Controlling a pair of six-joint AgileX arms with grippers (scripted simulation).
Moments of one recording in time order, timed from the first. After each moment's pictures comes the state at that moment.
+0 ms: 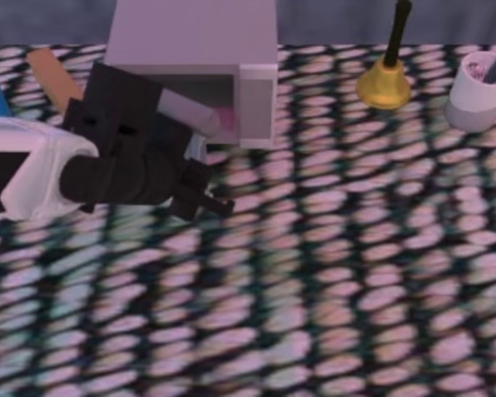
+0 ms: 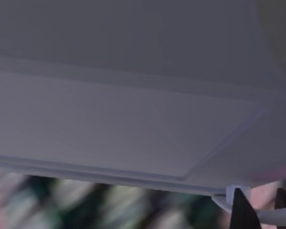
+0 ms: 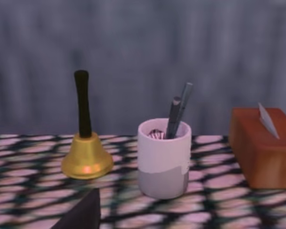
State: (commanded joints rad) left arm -0.46 1.72 0.93 -0.07 0.11 0.09; right arm 0.00 0.00 0.00 0.00 0.00 0.00
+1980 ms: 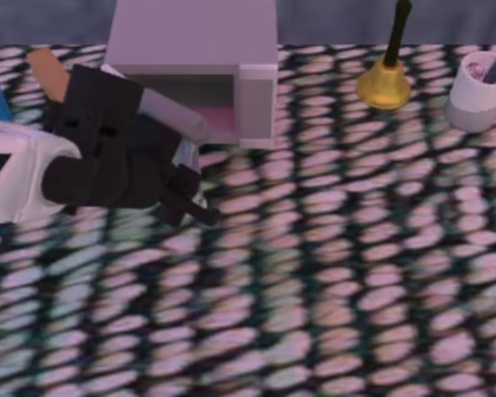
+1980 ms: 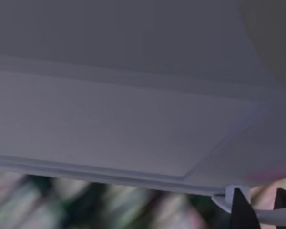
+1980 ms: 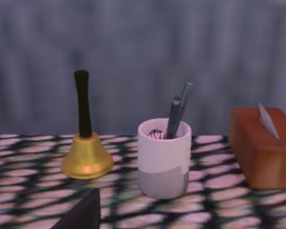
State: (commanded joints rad) left arm -0.42 1.69 0.90 -0.08 0.18 0.17; right arm 0.00 0.00 0.00 0.00 0.00 0.00
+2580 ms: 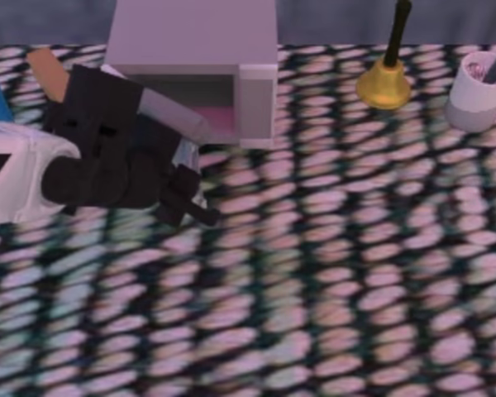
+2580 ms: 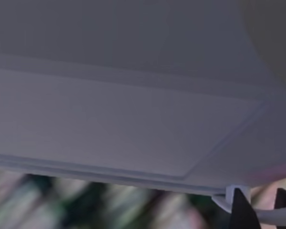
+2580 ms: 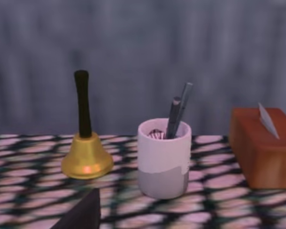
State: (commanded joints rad) left arm -0.43 1.69 0.90 -0.08 0.19 0.17; right arm 0.00 0.00 0.00 0.00 0.00 0.00
